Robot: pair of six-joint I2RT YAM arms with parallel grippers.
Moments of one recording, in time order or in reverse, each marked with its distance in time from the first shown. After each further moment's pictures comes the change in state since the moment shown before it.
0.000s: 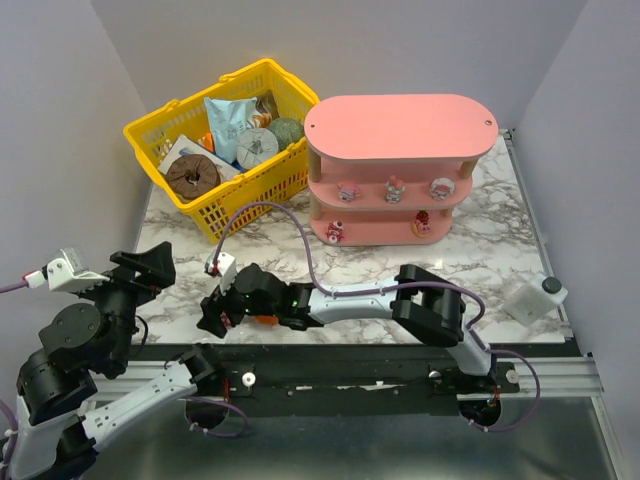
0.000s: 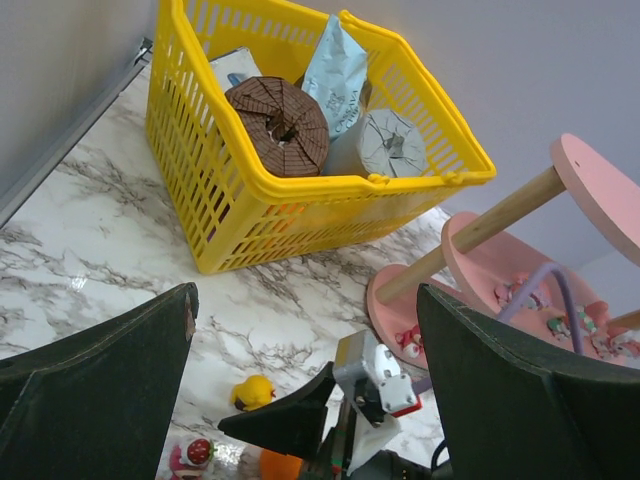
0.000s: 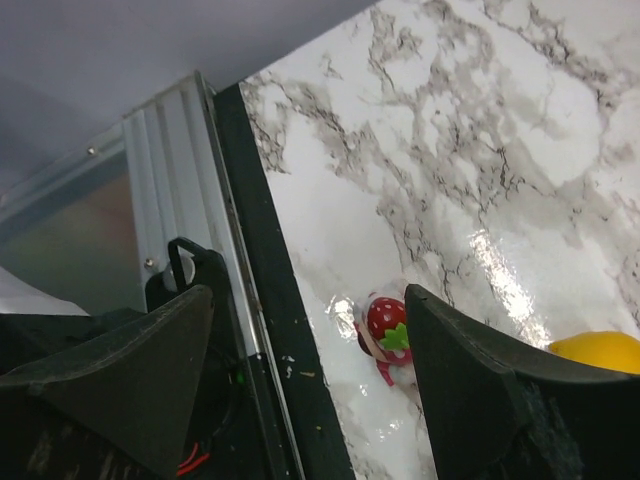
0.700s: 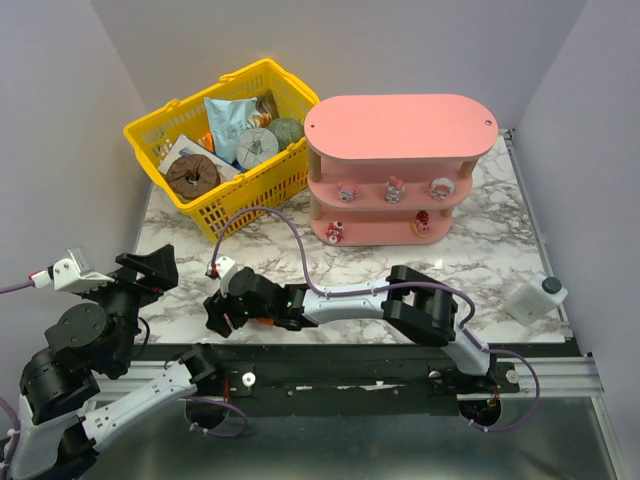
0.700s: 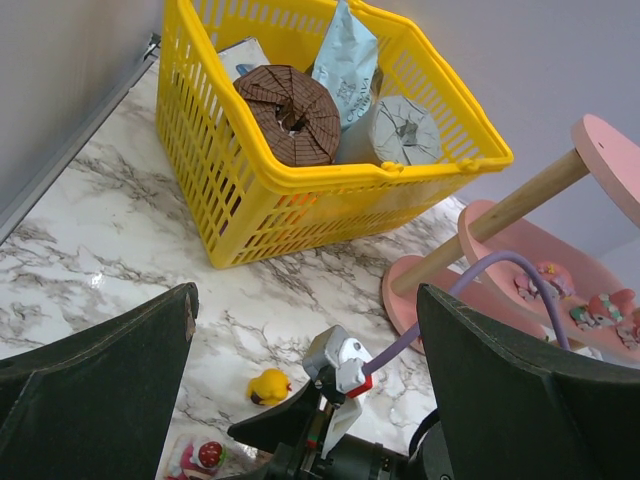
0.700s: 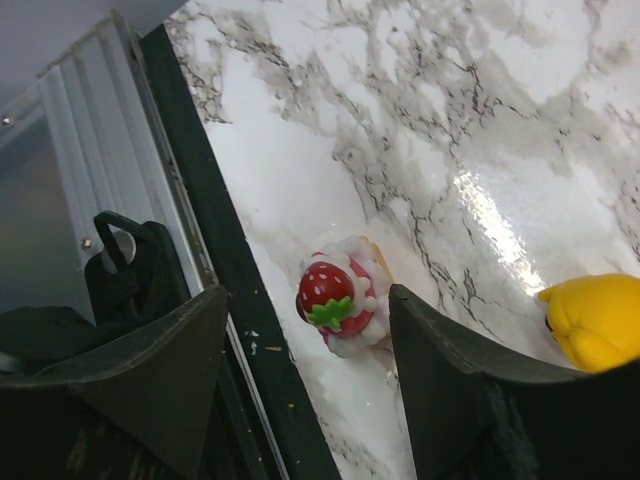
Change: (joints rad) left arm 0.000 -0.014 -0.027 -0.015 0.002 0.015; right arm 0.000 0.070 0.057 -0.135 0.053 0.041
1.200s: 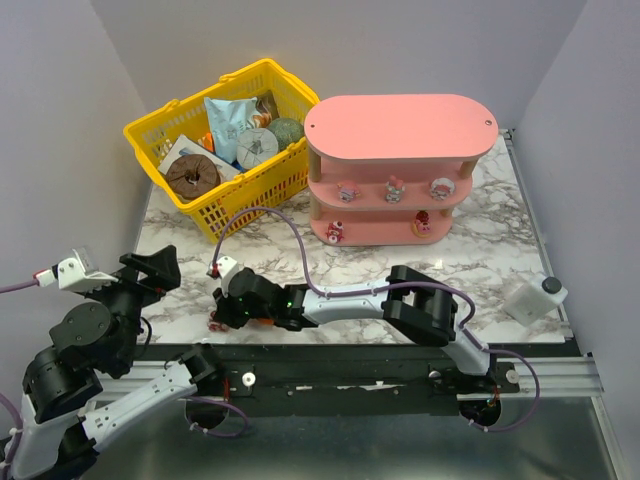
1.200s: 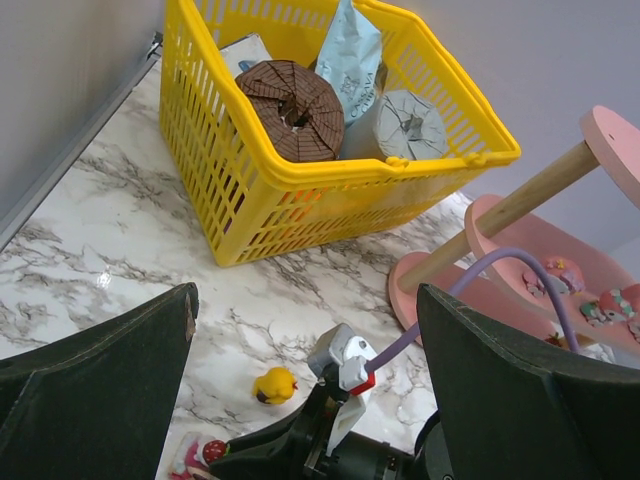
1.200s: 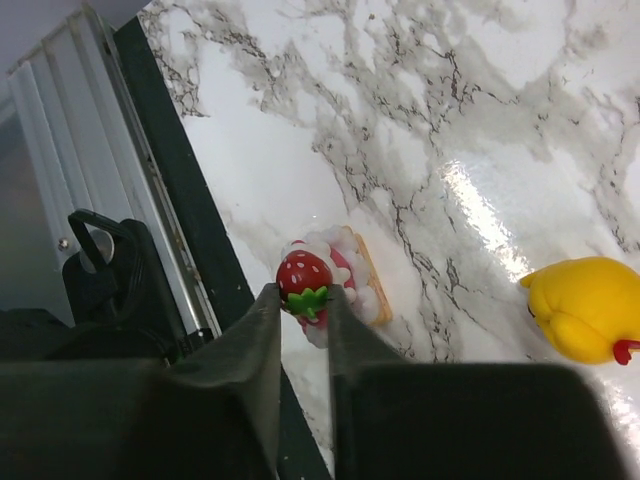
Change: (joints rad) left arm 0.000 -0.002 -0.013 0.001 0.000 0.010; right arm 0.000 0.003 -0.003 -0.027 0.043 0.007
